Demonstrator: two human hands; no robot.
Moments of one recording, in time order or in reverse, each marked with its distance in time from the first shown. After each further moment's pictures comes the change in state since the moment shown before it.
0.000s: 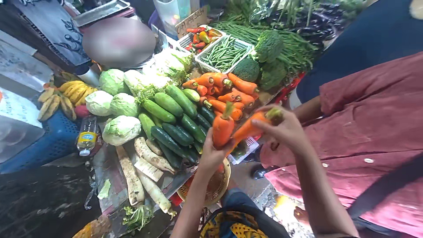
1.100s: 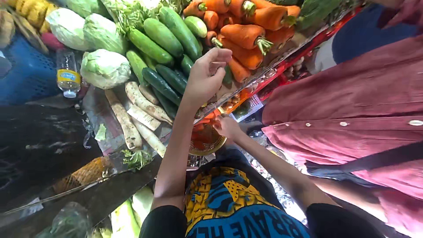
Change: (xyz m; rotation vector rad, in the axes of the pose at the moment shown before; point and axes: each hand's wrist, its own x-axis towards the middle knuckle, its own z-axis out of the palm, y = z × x) left_hand 0.049 0.020 -0.046 0.404 -0.137 0.155; right_hand -0.102 0.154 0.196 -0.655 -0.667 0.162
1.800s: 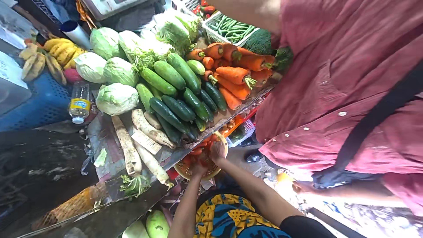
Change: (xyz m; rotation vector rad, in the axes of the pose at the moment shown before) left_hand -0.218 -0.260 0.126 0.652 -0.300 -1.129; right_hand 0.052 -0.010 0.090 -0.149 -0.166 0.422
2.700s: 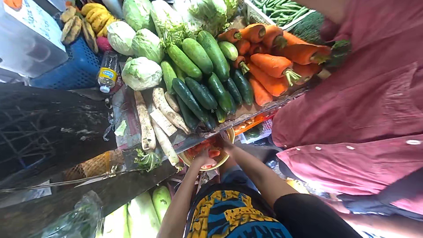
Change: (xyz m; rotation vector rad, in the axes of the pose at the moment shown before) left_hand -0.041 -0.009 -0.073 -0.128 -0.288 0.161; right_hand 0.054 -0.018 0.011 -0.046 -0.067 -0.507
